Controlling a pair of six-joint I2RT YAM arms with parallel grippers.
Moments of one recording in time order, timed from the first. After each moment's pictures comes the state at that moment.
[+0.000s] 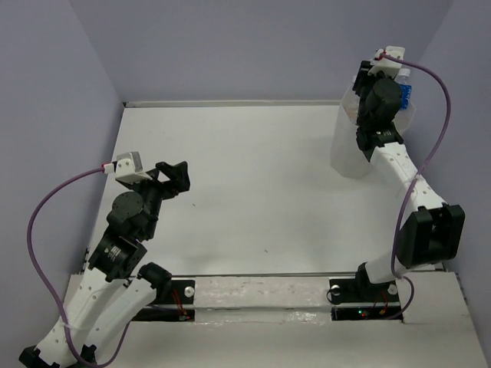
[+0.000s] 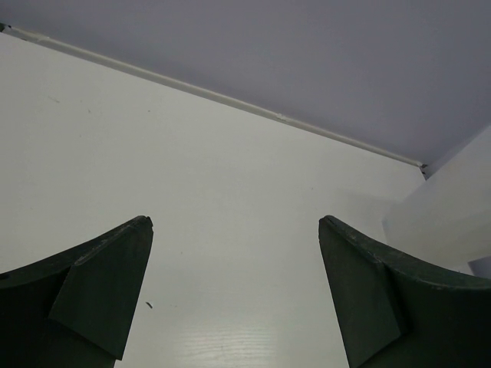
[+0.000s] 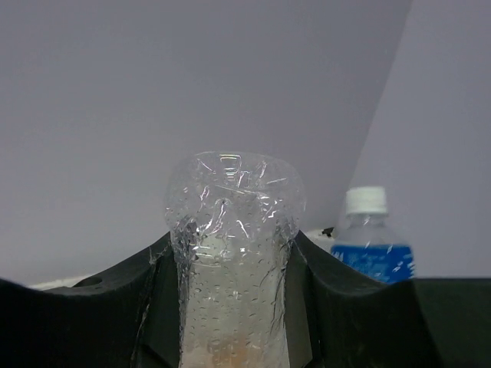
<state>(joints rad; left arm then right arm) -0.53 0.50 0.75 -0.27 -0.45 -0.45 0.15 1.51 1.43 0.35 0.45 -0.13</state>
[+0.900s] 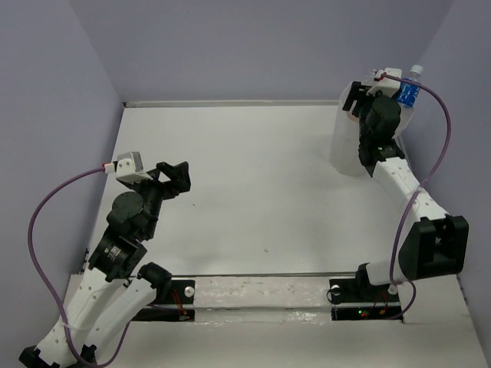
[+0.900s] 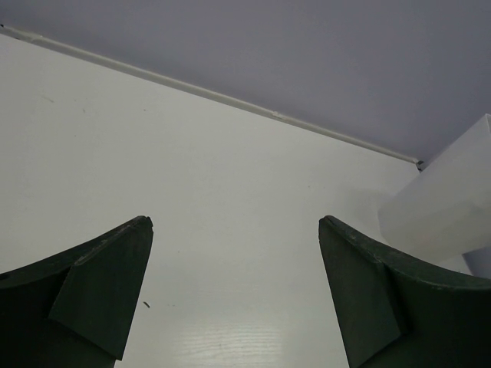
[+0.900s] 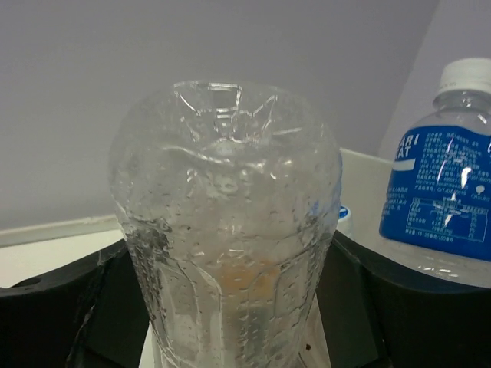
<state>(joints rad) -0.53 0.50 0.75 -0.27 -0.44 -0.45 0.12 1.41 1.16 0.39 0.33 -0.02</state>
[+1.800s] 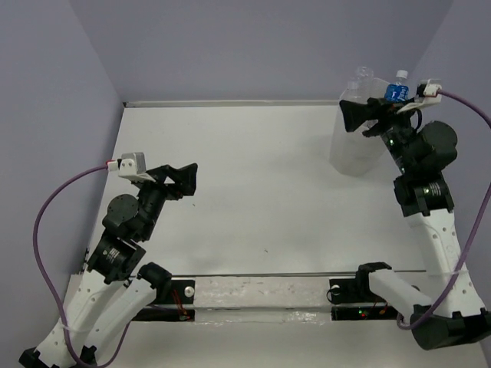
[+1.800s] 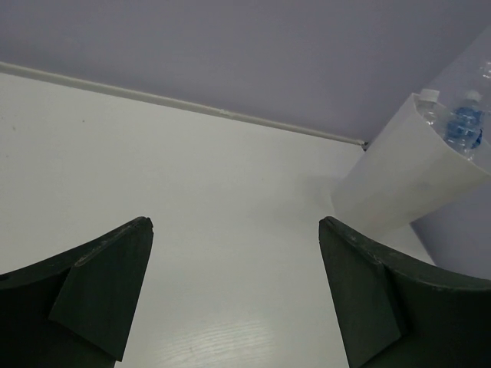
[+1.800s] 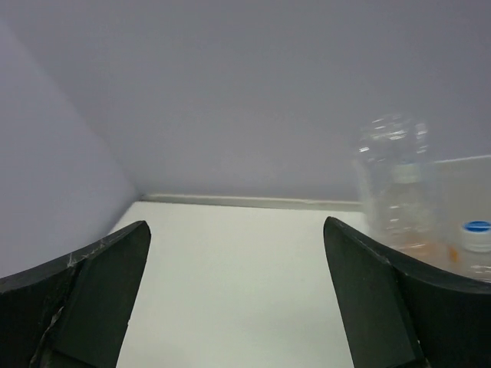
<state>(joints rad) -0.53 0.49 0.75 -0.22 -0.29 -0.44 0.12 1.01 1.30 -0.10 -0.13 0.33</state>
